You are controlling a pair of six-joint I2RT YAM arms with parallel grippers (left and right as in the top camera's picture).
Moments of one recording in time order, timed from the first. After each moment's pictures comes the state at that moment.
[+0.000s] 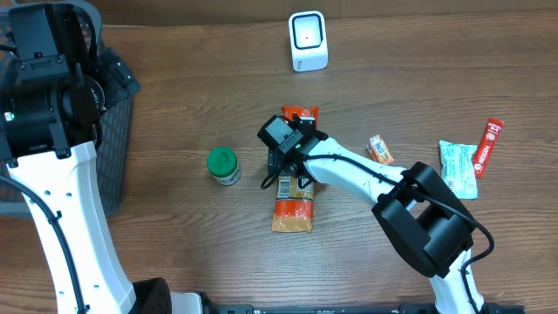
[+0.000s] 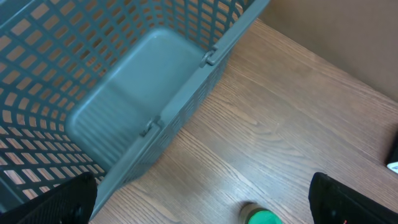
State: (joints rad) left arm 0.16 1.58 2.15 -1.46 -0.33 -0.42; right arm 0.79 2.13 1.50 -0.66 0.20 0.82
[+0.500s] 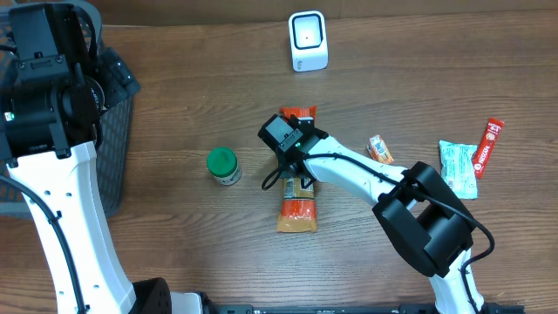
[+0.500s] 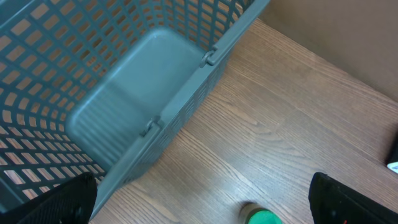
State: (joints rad) left arm 0.16 1.58 2.15 -1.46 -0.33 -0.42; right arm 0.79 2.14 1.53 -0.73 0.20 0.71
